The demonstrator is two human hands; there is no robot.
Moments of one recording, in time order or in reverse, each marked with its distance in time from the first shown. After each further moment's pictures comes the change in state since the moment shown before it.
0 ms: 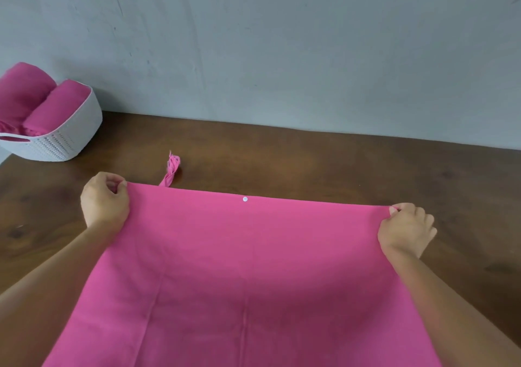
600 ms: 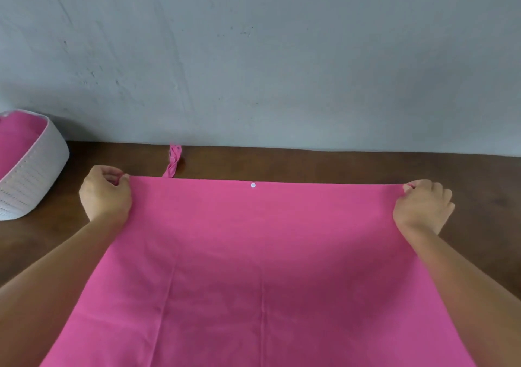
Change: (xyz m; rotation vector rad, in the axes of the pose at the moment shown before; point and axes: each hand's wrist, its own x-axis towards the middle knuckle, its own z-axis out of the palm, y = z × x) left_hand 0.116 0.050 0.081 -0.053 0.023 -0.081; right_hand 0.116 -0.075 0.073 -0.039 0.033 -0.030
